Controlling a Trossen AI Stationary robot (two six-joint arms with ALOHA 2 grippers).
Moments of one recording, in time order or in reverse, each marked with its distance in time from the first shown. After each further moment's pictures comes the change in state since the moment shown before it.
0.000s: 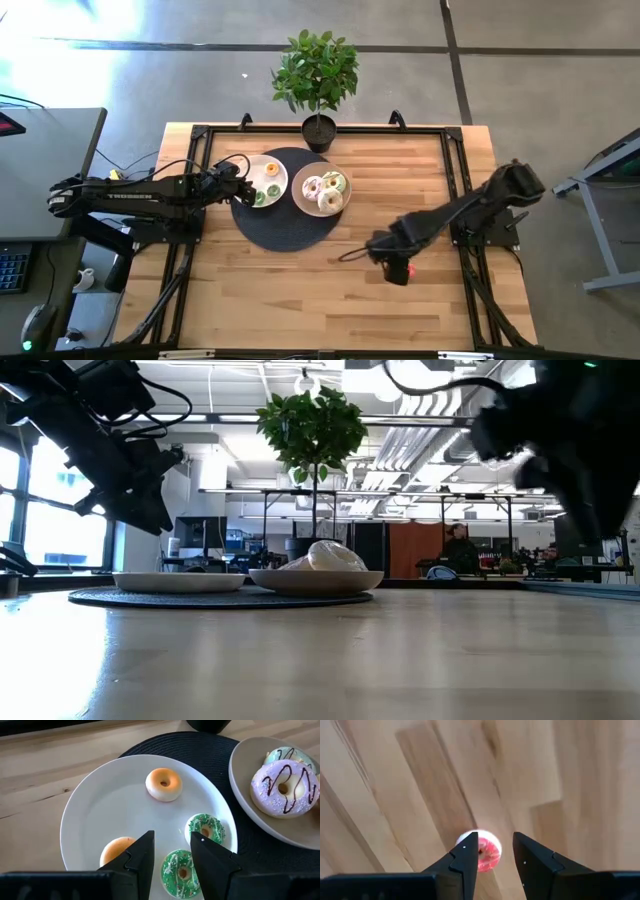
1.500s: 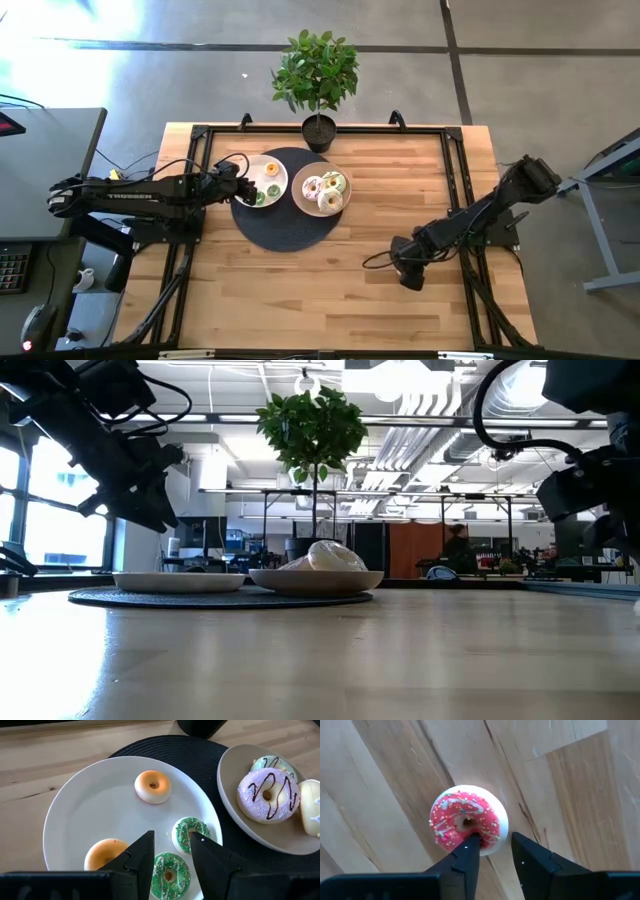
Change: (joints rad) left arm 0.000 0.000 0.001 0.038 0.026 -0.035; right arm 0.100 -0.116 -0.406 0.391 -0.011 0.221
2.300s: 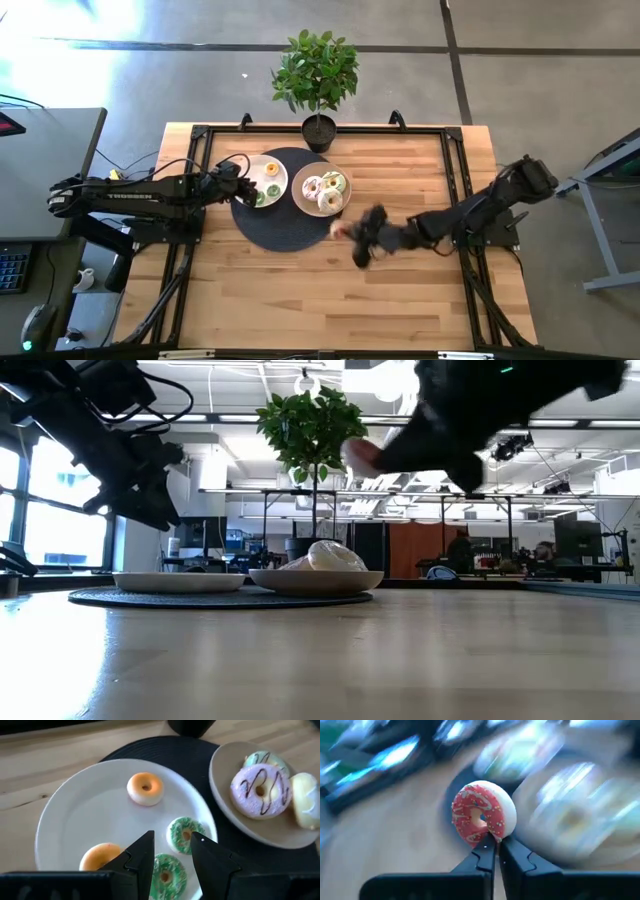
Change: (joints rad) left arm 0.000 0.000 0.000 0.022 0.019 0.061; right arm -0.132 0.005 0.054 0.864 0.622 -0.228
